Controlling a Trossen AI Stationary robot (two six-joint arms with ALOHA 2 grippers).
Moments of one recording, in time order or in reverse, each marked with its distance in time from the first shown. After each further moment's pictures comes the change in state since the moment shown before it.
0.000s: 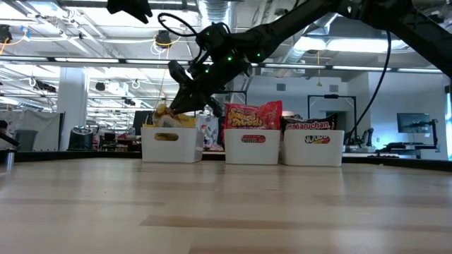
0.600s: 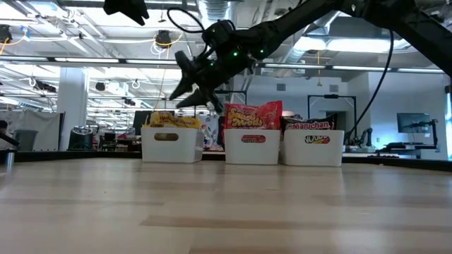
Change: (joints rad) left arm 0.000 0.000 0.000 -0.044 0.000 -0.016; right arm -0.030 -0.033 0.002 -0.021 -0.126 0.059
